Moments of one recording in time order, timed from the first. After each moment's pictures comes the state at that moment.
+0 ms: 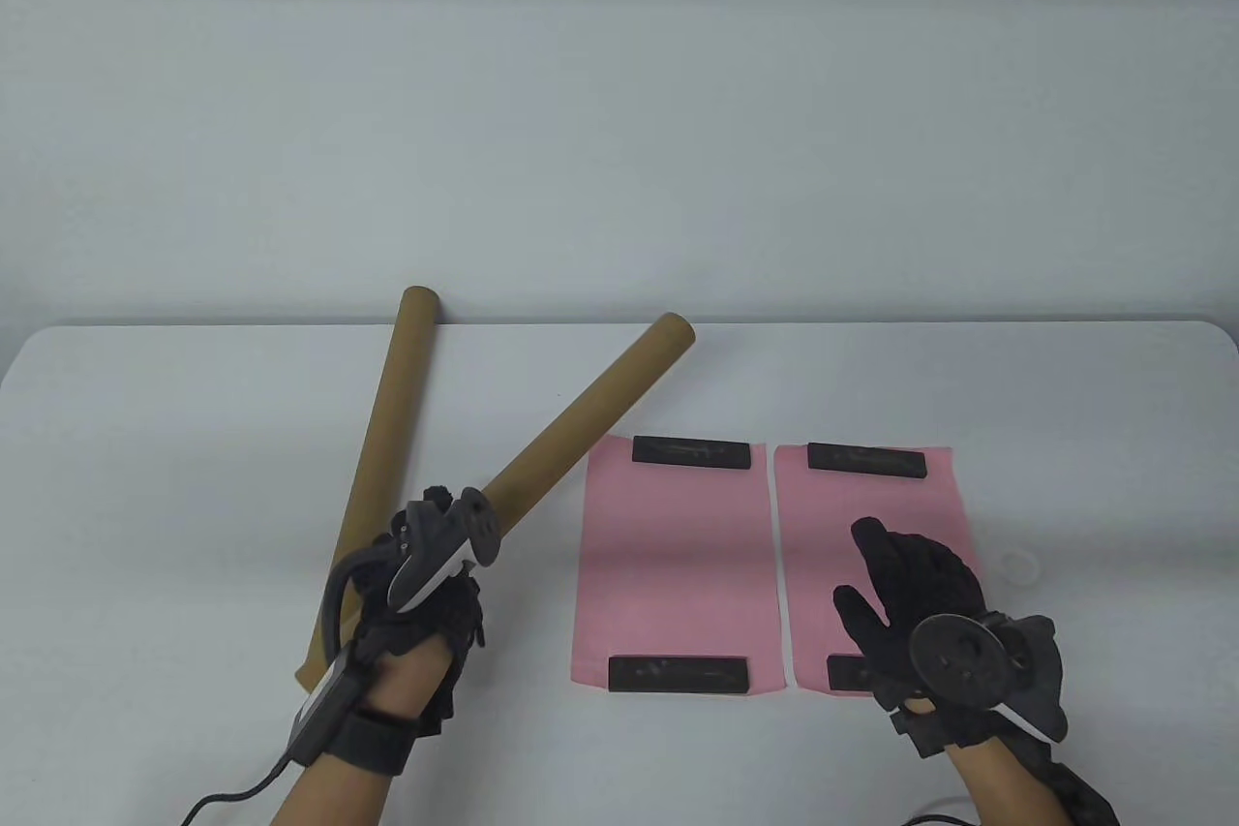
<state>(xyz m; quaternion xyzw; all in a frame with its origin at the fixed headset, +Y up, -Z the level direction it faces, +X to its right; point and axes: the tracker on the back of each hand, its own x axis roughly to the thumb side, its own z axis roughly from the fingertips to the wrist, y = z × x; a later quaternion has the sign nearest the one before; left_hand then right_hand) -0.184 -0.691 -0.377 -0.20 0.12 -0.03 0.97 0.245 -0.663 -0.291 0.13 -0.20 0.96 0.13</state>
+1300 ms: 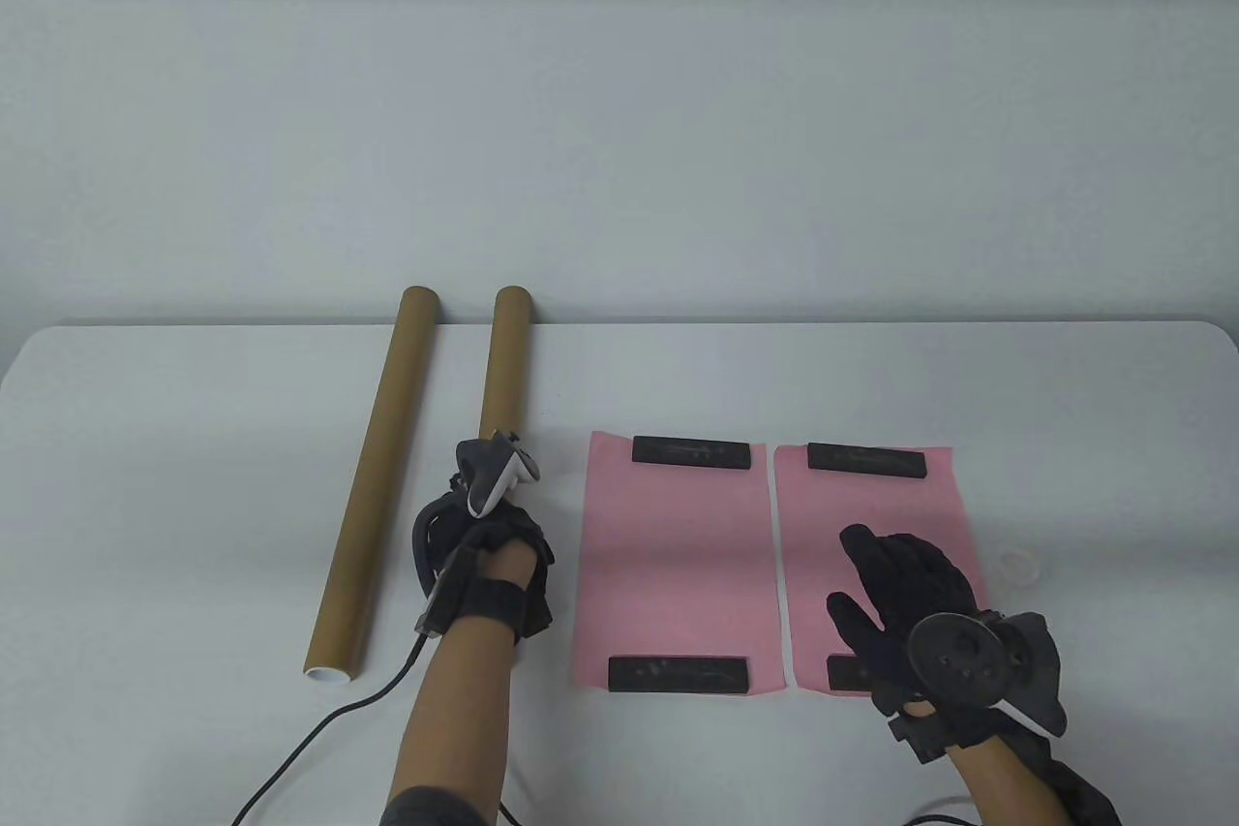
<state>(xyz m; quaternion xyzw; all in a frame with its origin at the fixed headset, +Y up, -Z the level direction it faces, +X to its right) -0.154 -0.766 -0.473 -0.33 0.26 0.02 0.91 0.245 -0.666 -0.293 0.15 -0.18 0.96 0.15</state>
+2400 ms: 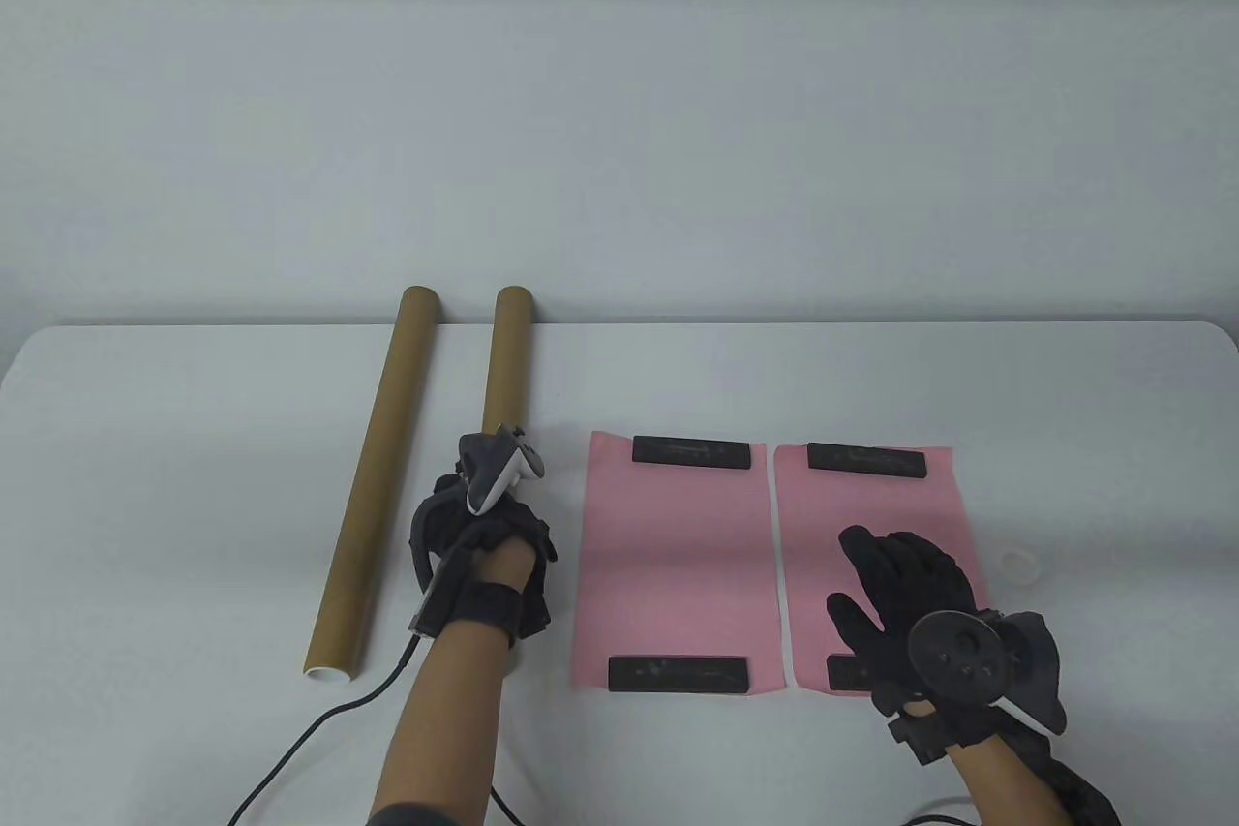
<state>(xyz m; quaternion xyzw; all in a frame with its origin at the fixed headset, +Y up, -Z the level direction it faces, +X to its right) -0.151 -0.739 -0.469 -0.30 0.22 0.04 0.93 0.244 -0.667 -0.294 0.15 -0.17 0.96 0.15</state>
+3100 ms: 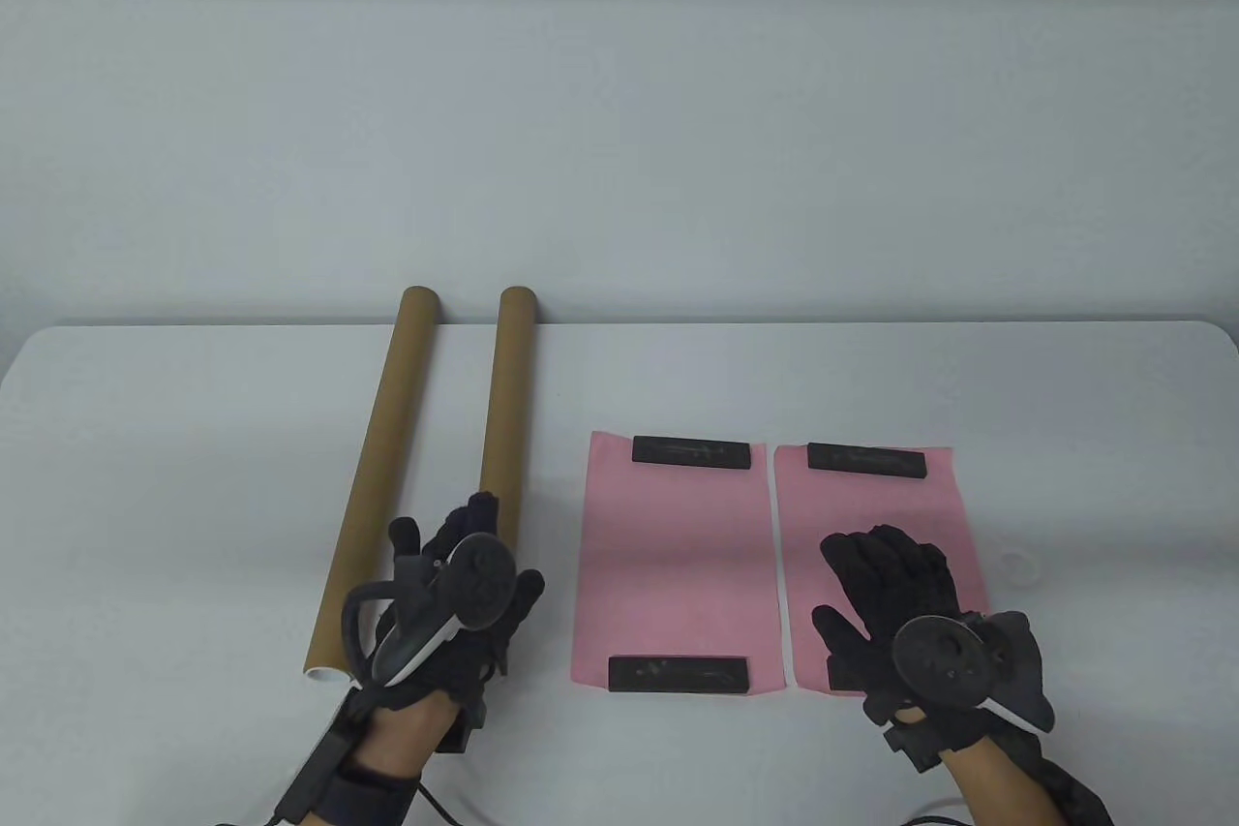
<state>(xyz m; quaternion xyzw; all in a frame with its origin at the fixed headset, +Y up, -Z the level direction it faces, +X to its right) -0.174 -0.666 -0.320 0.05 -0.04 0.08 0.99 0.235 -0.672 -0.294 0.18 -0.15 0.96 0.14</state>
